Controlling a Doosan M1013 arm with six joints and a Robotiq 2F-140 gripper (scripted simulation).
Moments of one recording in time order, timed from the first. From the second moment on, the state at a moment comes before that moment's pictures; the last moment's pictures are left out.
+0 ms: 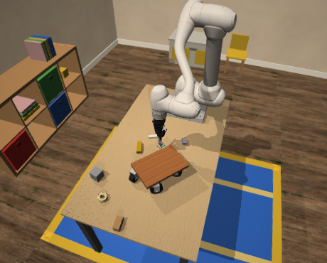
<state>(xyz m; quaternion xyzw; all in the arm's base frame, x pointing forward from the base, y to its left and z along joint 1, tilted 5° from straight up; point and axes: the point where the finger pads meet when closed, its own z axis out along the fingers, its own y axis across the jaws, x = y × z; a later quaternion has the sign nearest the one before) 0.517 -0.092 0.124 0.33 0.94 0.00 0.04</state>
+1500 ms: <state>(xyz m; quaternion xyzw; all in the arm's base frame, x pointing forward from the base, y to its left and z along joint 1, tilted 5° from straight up) 0.517 -0.092 0.118 0.33 0.94 0.00 0.04</state>
